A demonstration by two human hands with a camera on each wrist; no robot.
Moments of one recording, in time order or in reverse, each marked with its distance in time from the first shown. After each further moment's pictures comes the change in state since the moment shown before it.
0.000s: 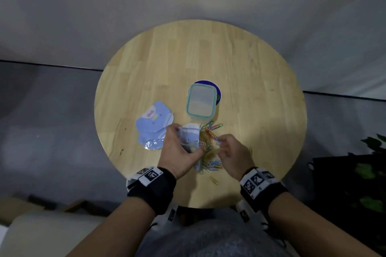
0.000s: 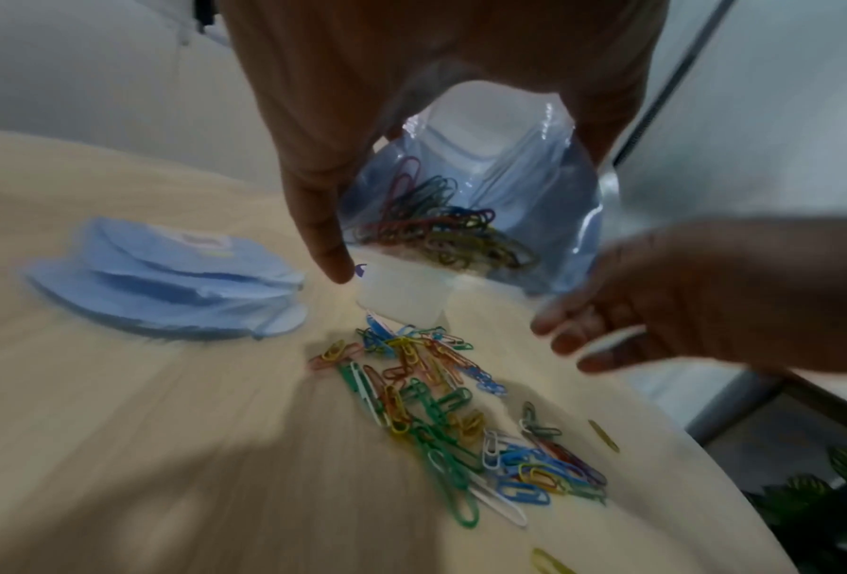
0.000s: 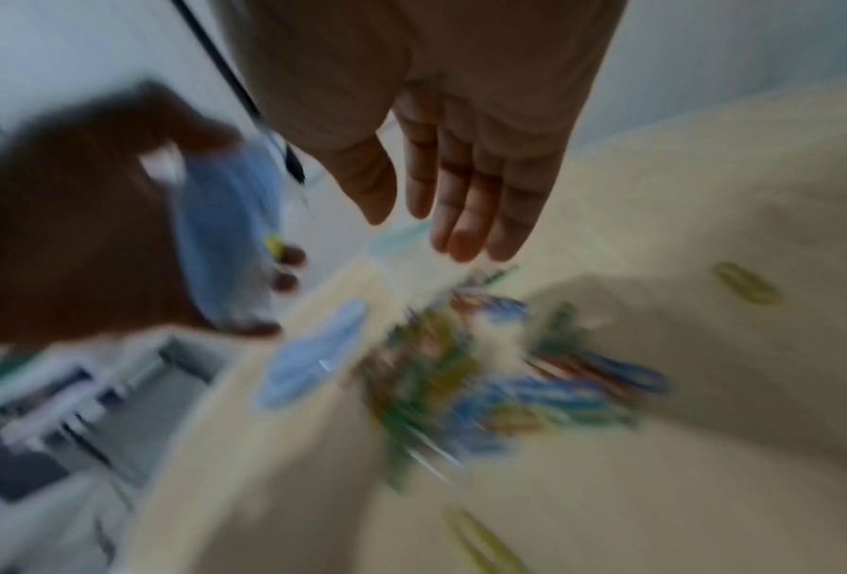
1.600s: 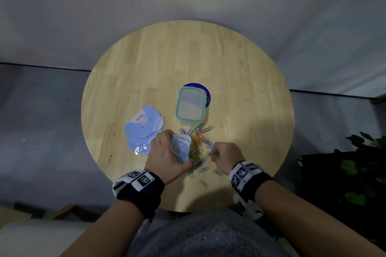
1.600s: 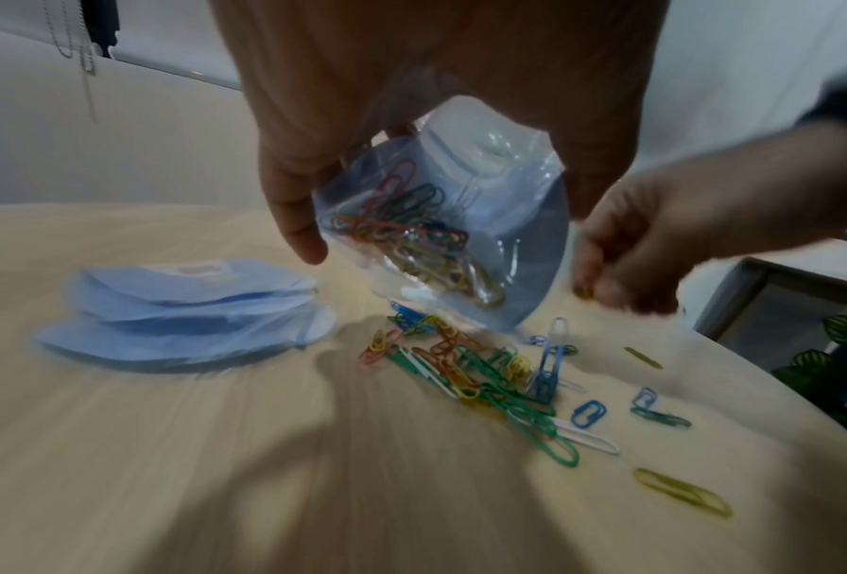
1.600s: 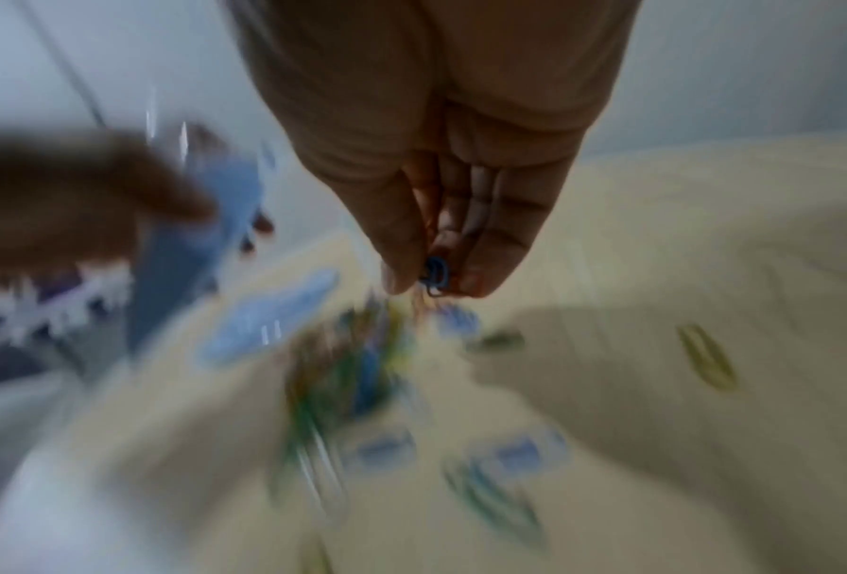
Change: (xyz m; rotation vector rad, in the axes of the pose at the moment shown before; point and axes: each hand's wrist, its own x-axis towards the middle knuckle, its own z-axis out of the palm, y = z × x) left_hand 0.008 -0.016 -0.003 0.461 -0.027 0.177; right_hand 0.022 0.000 -0.014 -0.398 -0.166 0.005
